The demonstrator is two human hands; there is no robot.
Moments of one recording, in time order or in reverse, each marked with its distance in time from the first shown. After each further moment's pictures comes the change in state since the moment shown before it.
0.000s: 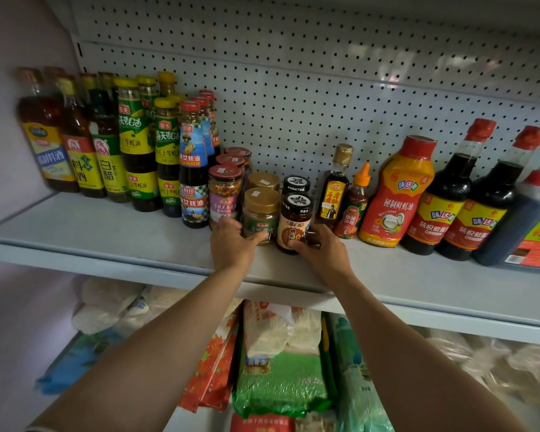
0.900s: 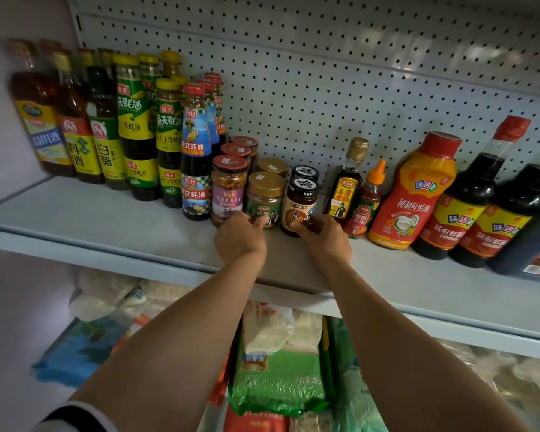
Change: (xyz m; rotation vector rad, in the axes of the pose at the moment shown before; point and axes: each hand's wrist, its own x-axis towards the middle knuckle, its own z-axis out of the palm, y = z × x) left_hand 0.010 0.014 0.019 0.281 0.061 -0.075; right_hand 0.033 -0.008 0.018 -0.153 0.104 0.127
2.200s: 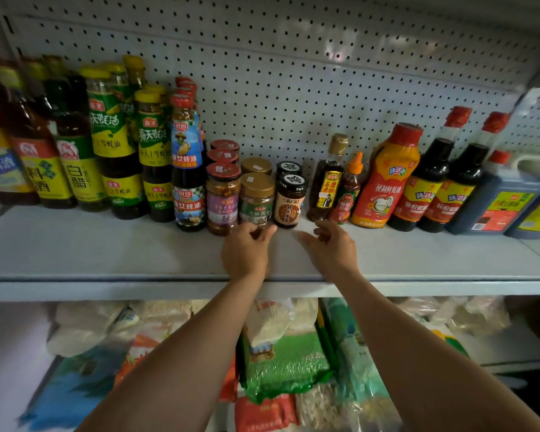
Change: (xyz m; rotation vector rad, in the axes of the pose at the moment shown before) left_hand -0.015 -0.023 -0.022 -0.271 -0.193 0.210; right_hand -0.056 -0.003 -0.012 0.023 0.133 0.110
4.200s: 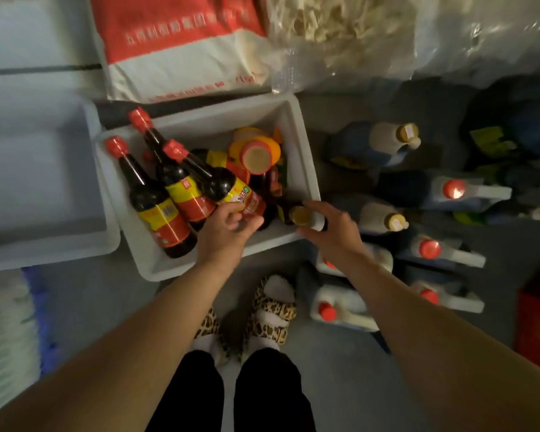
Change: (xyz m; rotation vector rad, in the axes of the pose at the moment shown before) left_hand -0.556 -0.594 0.295 0.083 -0.739 -0.854; right_hand -0.431 0.755 0.251 -0.218 -0.783 0.557
